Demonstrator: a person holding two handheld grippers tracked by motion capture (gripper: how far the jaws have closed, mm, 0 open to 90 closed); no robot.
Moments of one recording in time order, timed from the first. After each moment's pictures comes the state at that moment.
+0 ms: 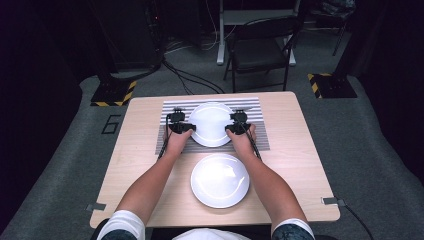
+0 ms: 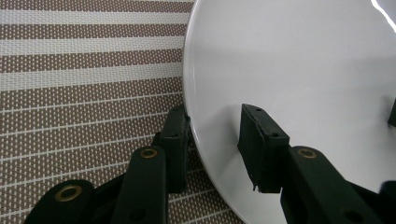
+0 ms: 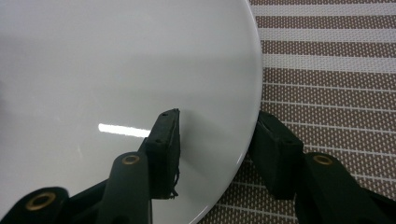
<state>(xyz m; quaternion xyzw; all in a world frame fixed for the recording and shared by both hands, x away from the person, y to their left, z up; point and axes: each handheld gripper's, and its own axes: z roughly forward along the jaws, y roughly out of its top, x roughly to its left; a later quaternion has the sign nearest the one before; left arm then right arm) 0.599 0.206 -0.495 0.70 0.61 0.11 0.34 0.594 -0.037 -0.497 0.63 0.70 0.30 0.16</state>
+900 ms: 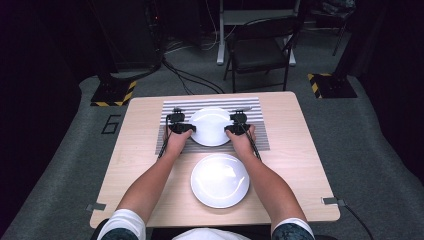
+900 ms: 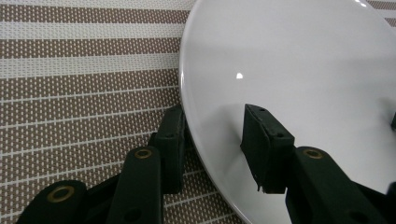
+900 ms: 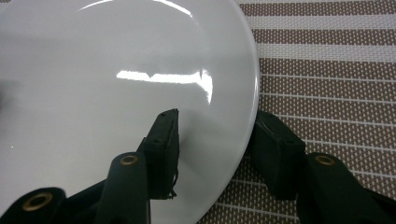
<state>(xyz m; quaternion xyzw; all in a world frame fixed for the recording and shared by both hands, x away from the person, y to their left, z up) 0.604 0.209 -0.503 0.70 0.62 0.09 0.33 0.596 -0.036 -0.503 0.64 0.70 0.30 0.15</state>
